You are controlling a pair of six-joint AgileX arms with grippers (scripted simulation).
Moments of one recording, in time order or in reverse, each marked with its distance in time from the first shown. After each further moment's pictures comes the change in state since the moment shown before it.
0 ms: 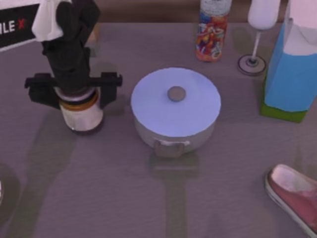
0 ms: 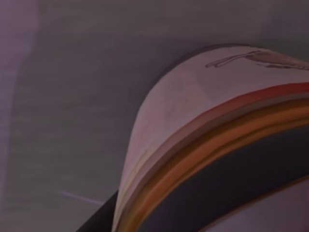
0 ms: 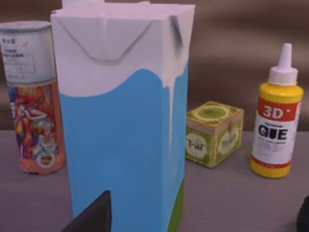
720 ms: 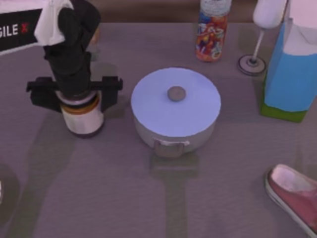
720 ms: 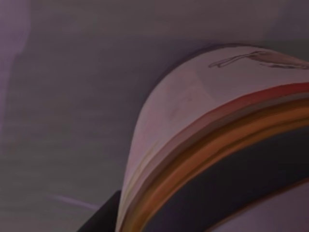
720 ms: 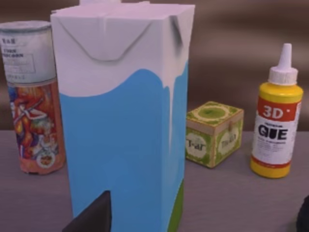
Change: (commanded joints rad) left arm 0.001 0.011 -0.018 0.028 0.000 0.000; right arm 0.000 0.000 0.000 0.000 0.000 0.000
